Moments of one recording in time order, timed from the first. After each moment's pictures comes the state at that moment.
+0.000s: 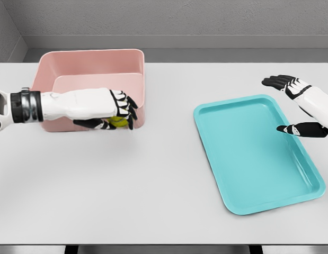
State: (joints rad) left arm -0.86 0.88 -0.96 -1.59 -0.18 -0.61 -0.39; right arm -0.04 -0.56 -0.23 -1.73 0.19 -0.61 0.59
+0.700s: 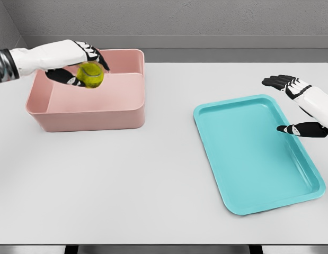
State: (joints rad) left arm -0.98 0.80 -0.89 -1.22 -0.16 -0.61 -0.39; right arm -0.04 -0.56 -0.23 -1.73 0.19 -0.61 0.59
